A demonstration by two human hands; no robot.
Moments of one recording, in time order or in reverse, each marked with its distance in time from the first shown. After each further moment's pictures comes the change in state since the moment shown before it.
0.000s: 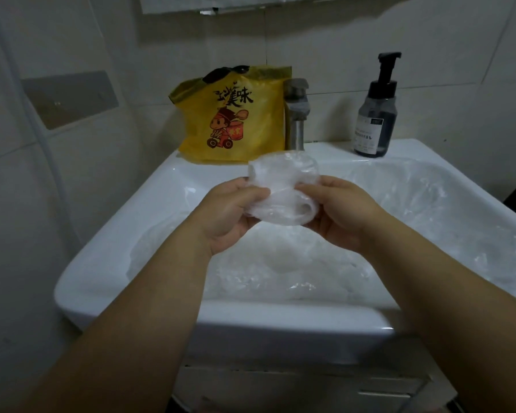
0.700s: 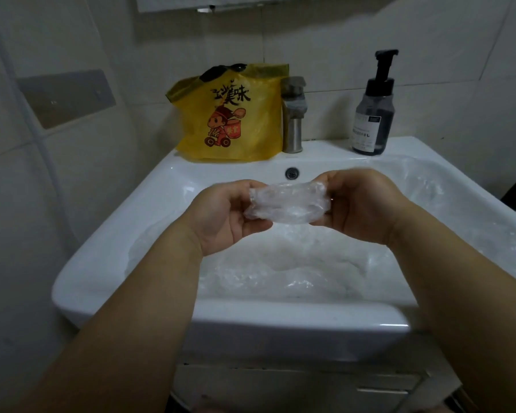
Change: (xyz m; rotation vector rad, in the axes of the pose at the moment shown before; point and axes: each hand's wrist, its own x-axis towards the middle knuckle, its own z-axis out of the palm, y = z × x) left_hand -0.010 0.008 -0.003 -0.086 -0.167 -0.119; right_hand -0.010 -0.021 -0.020 0.039 -0.200 0.072
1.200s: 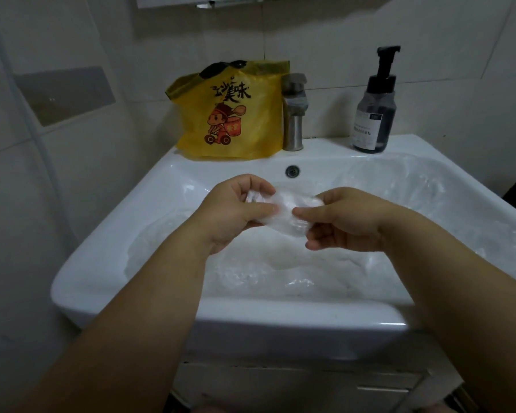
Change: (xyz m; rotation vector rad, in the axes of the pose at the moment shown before) left_hand 0.003 -0.010 0.004 0.433 0.146 0.192; right_hand 0.001 0.013 0.002 -0.385 0.078 0.217
